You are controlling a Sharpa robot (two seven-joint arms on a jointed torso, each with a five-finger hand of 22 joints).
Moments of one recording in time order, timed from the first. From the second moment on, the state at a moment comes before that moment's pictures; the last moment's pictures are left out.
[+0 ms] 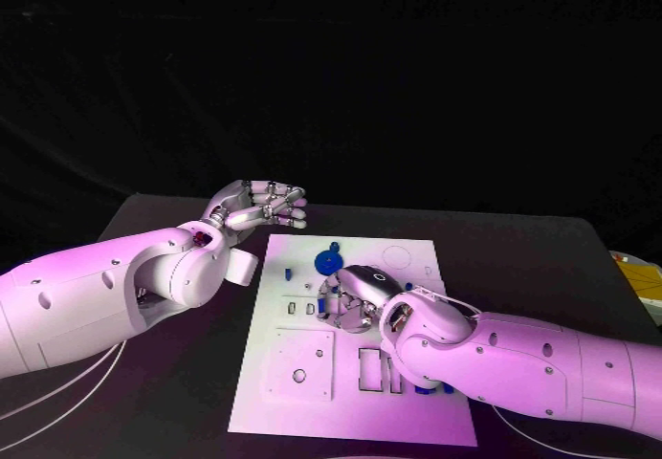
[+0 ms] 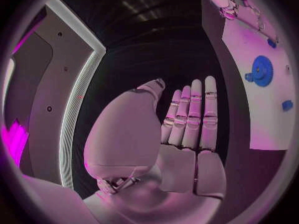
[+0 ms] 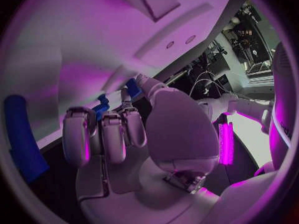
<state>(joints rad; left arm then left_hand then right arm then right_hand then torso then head) 1.19 -0.92 0.00 1.59 -0.12 -0.31 0.35 1.46 -0.17 0.34 0.28 0.19 0.88 0.22 0.27 0.17 1.09 0.16 0.08 0.07 1.04 0.10 0.32 0.35 0.17 0.96 0.21 0.44 0.18 1.07 -0.55 -0.15 1.54 -1.49 -0.49 -0.27 1.26 -0.21 0.39 0.14 0.14 0.95 0.15 0.18 0.51 1.44 0.06 1.41 1.31 1.46 -0.02 1.56 1.31 0.05 1.46 0.09 1.43 1.31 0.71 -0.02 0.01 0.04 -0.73</state>
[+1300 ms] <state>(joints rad) 1.19 -0.92 0.00 1.57 -0.41 -0.24 0.05 1.24 -0.16 0.30 0.29 0.19 0.92 0.13 0.41 0.28 1.23 0.05 0.48 0.40 1.43 -0.01 1.22 1.14 0.14 1.21 0.09 1.15 0.80 1.20 -0.82 -0.14 1.70 -1.14 -0.59 0.01 1.33 -0.15 0.22 0.23 0.18 0.83 0.18 0.16 0.51 1.40 0.09 1.38 1.31 1.47 0.01 1.55 1.31 0.05 1.46 0.12 1.37 1.31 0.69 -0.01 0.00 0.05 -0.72</state>
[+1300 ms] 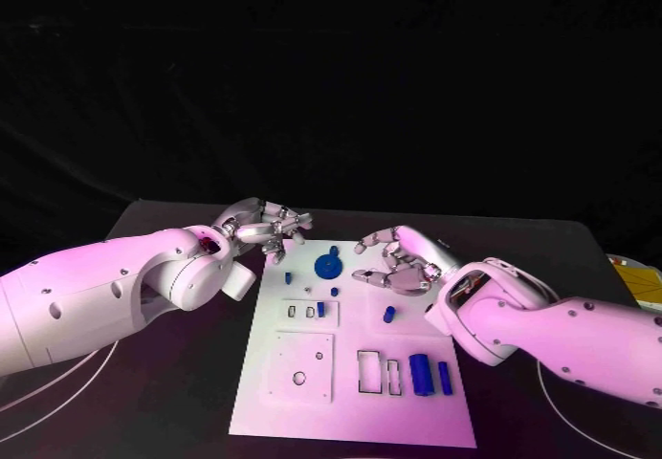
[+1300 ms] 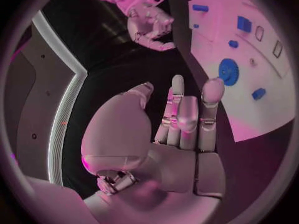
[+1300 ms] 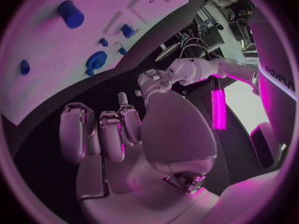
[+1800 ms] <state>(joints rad) 1.21 -0.85 -0.01 1.53 -0.79 0.01 -0.37 1.13 -0.14 0.26 0.29 0.19 0.91 0.09 0.61 0.44 1.17 0.02 0.78 0.63 1.47 -0.04 1.38 1.30 0.11 1.27 0.07 1.34 1.07 1.23 -0.91 -0.14 1.66 -0.91 -0.59 0.09 1.35 -0.15 0.21 0.23 0.23 0.83 0.18 0.17 0.52 1.38 0.09 1.36 1.31 1.47 0.01 1.55 1.31 0.05 1.44 0.12 1.35 1.31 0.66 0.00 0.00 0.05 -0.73</state>
